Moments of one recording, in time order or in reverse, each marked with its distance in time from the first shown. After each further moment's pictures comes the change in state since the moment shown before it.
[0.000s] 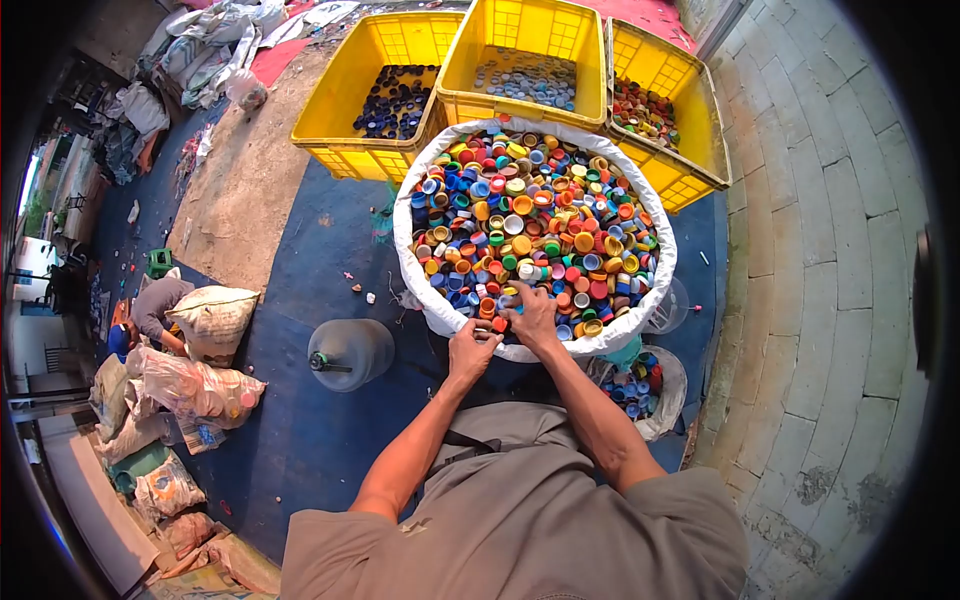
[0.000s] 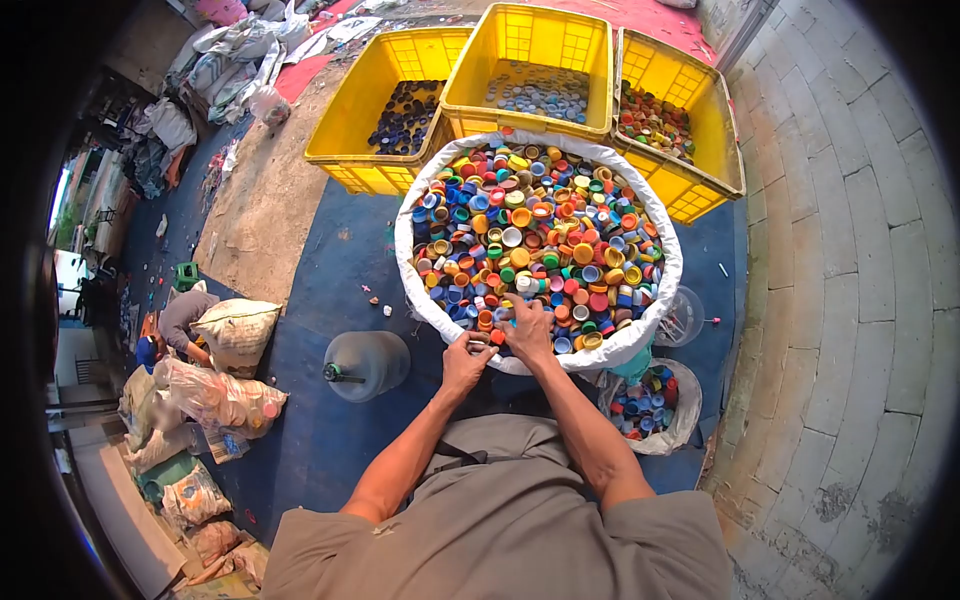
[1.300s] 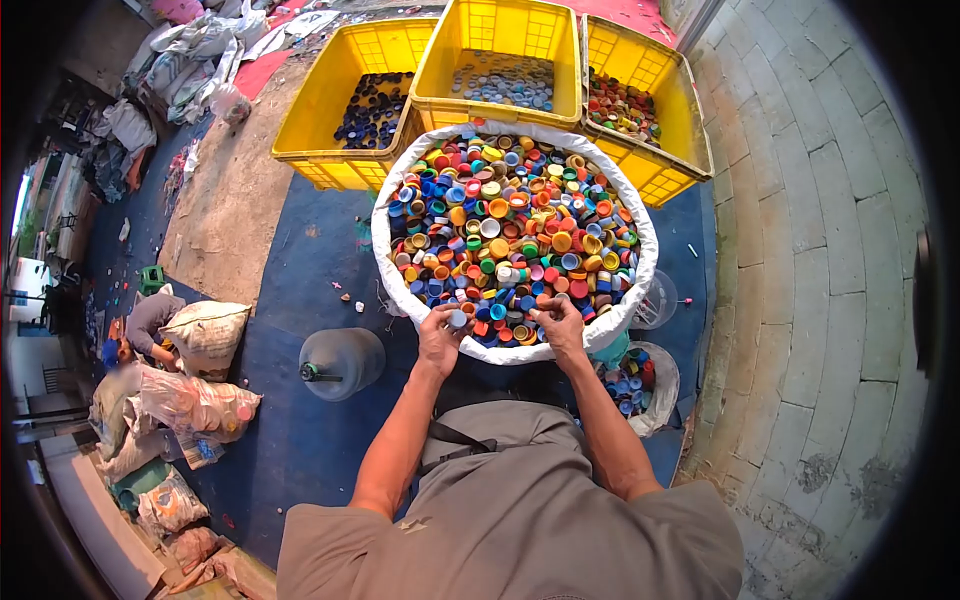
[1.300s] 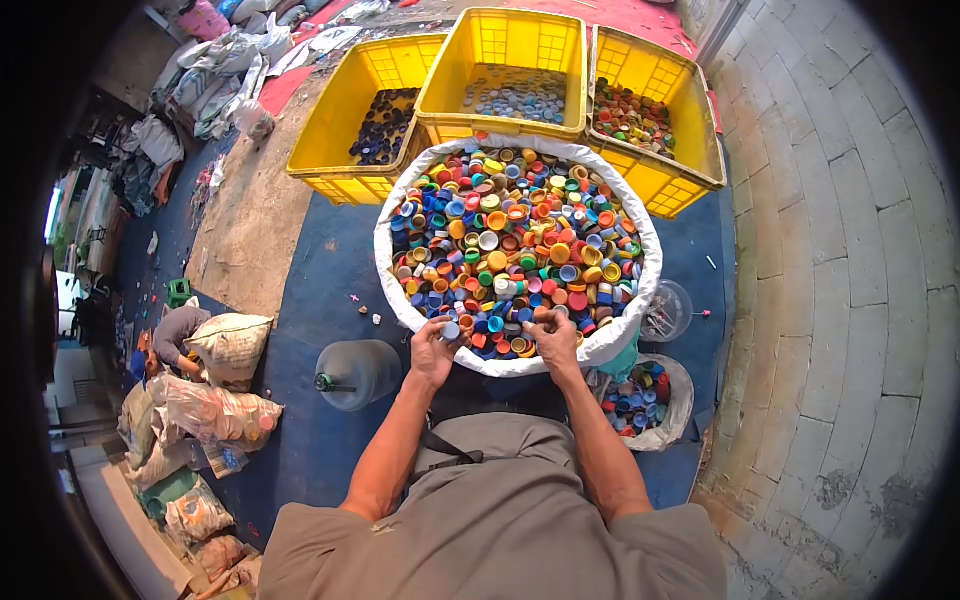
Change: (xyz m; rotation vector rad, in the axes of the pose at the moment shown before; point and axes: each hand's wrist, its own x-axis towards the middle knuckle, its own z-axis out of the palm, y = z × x) left_hand 0.024 0.024 -0.017 -1.133 -0.111 -0.261; right_hand -0.027 0.025 -0.067 0.717 0.116 0.530
